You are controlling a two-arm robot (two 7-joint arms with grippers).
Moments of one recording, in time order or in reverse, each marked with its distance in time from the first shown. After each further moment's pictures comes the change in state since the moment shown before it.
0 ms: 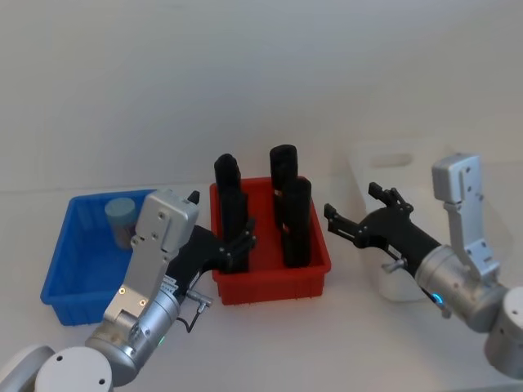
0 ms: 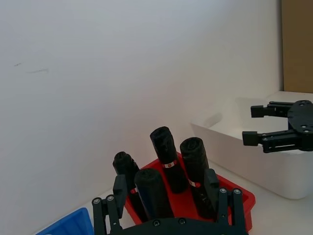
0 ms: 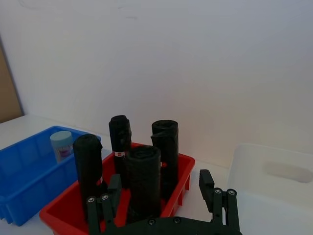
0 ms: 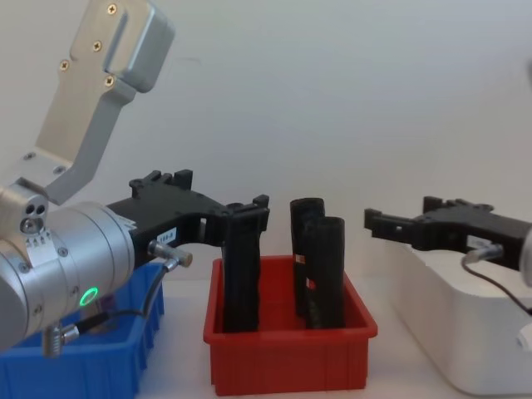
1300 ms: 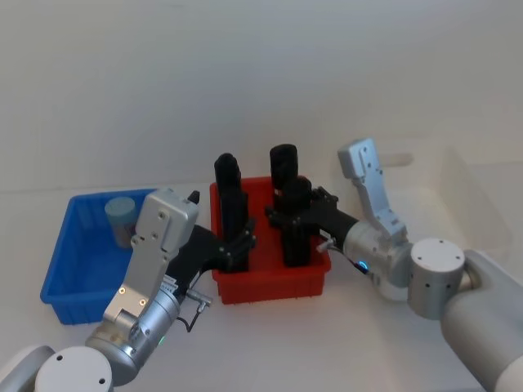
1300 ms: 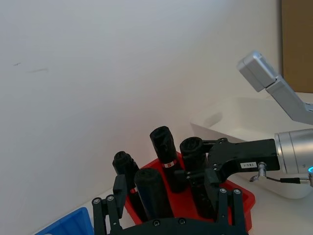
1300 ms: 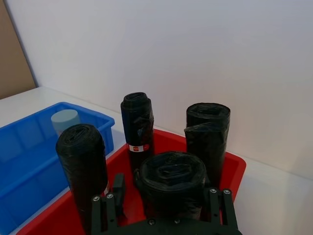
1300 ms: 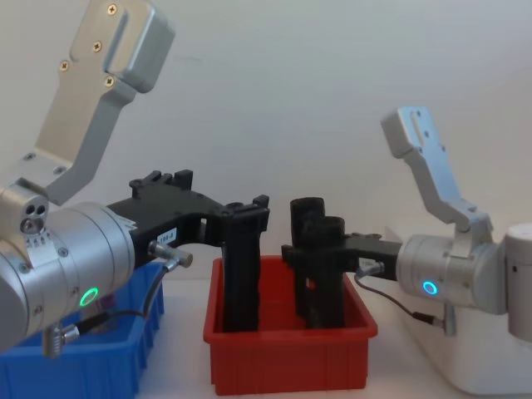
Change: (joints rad) left arm 0.000 0.000 0.000 0.000 0.000 0.000 0.000; right arm 0.440 -0.201 -0.073 0.749 -0.073 -0.159 0.122
